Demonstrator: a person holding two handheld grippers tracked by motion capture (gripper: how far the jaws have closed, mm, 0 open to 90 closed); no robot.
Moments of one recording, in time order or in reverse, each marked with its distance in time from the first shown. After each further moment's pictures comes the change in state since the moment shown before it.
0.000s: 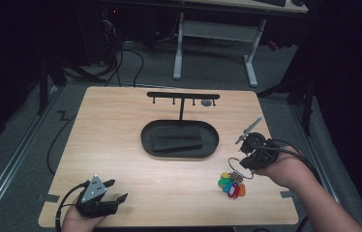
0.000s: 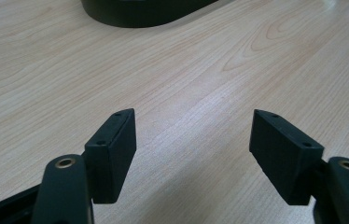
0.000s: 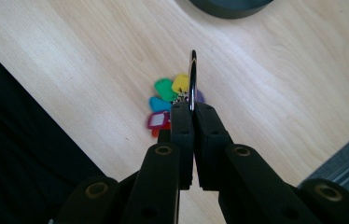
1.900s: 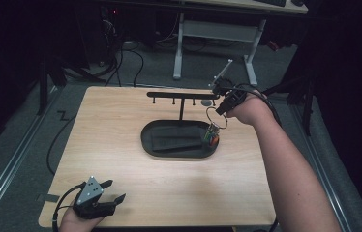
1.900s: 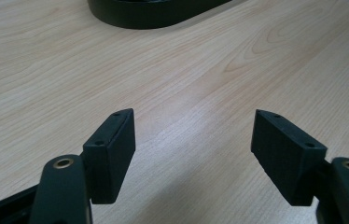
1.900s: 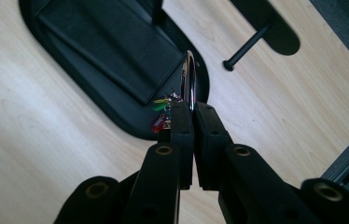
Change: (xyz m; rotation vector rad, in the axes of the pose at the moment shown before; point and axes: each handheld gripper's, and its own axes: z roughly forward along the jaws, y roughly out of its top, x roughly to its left) left arm 0.003 -0.006 -0.007 -0.028 0.008 -0.030; right arm -0.076 0.137 0.003 -0.079 -0.068 0.058
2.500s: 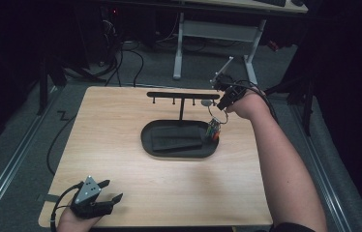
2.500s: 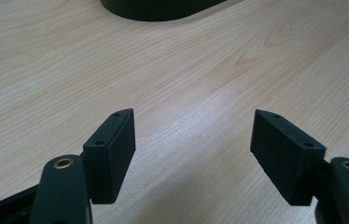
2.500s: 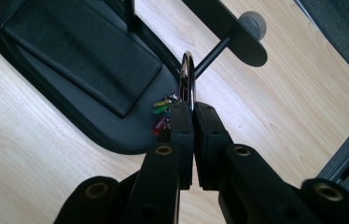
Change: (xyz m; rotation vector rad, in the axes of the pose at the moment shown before) left arm 0.005 -0.004 0.000 0.013 0.018 -0.005; right arm -0.021 0.008 0.017 0.001 -0.023 0.045
